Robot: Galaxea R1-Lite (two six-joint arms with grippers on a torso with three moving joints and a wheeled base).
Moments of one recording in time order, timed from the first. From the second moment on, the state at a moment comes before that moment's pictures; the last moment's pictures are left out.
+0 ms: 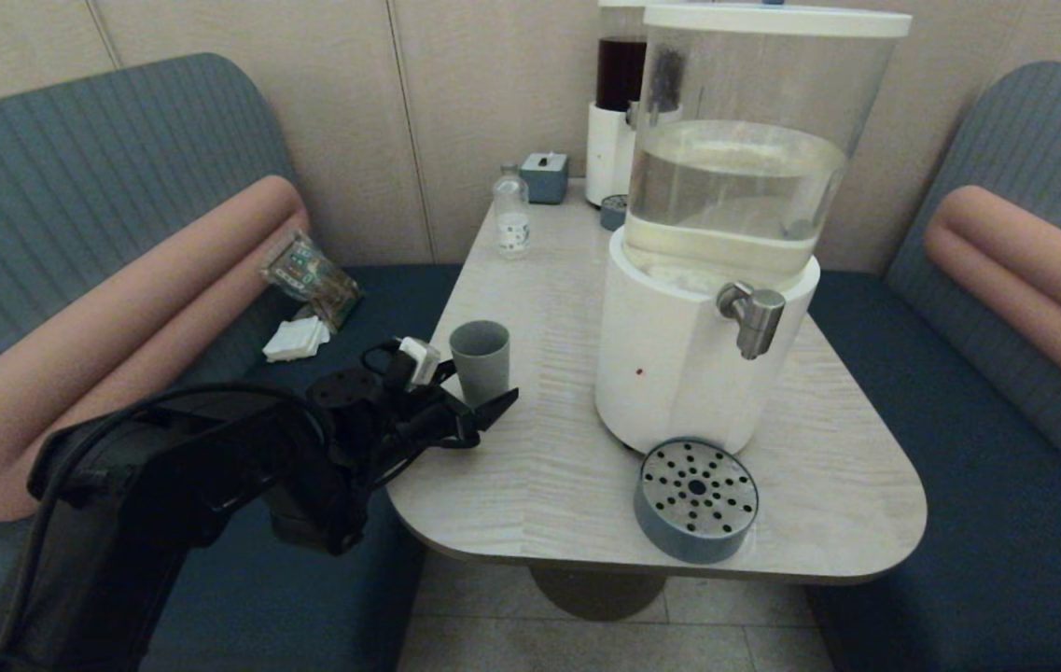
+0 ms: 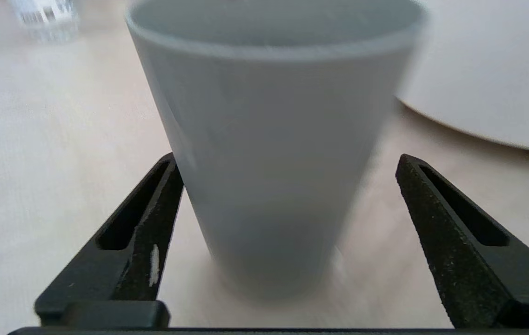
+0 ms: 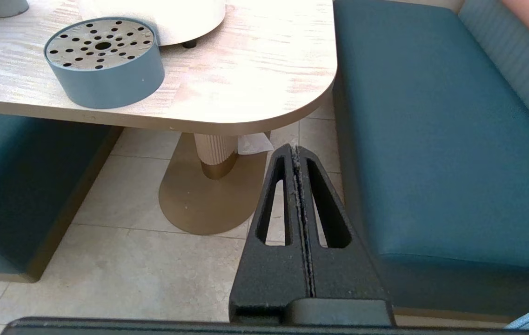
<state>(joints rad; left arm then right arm) -0.23 2.51 -1.13 -1.52 -0.50 0.04 0.00 0.00 -0.02 0.03 0.00 0.01</state>
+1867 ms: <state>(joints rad) -0.16 0.98 -0.08 -1.36 -0.11 -0.08 0.00 0.00 -0.02 0.04 0.00 0.01</state>
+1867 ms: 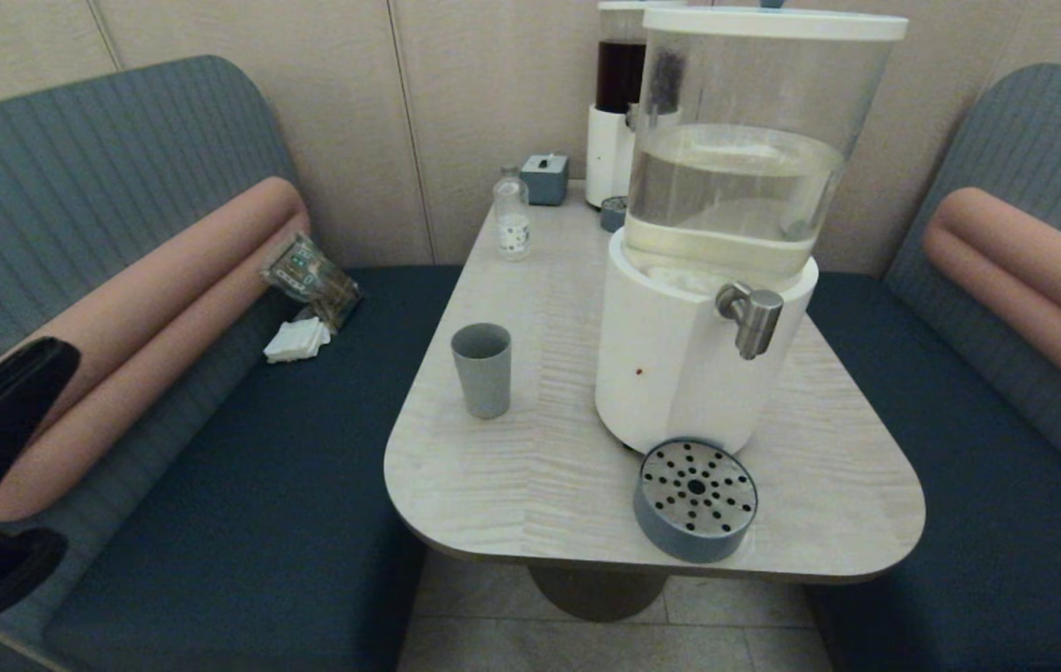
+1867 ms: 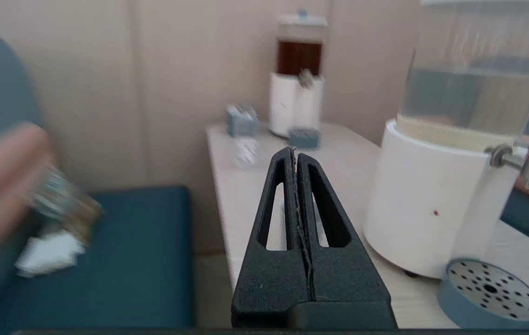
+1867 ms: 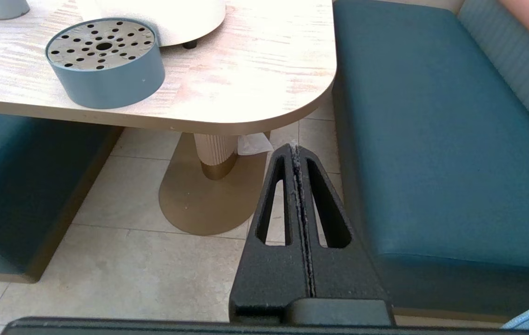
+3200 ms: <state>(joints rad) -0.02 0.00 0.00 0.01 -0.03 0.12 -0.01 0.00 -0.01 0.03 0.00 0.01</state>
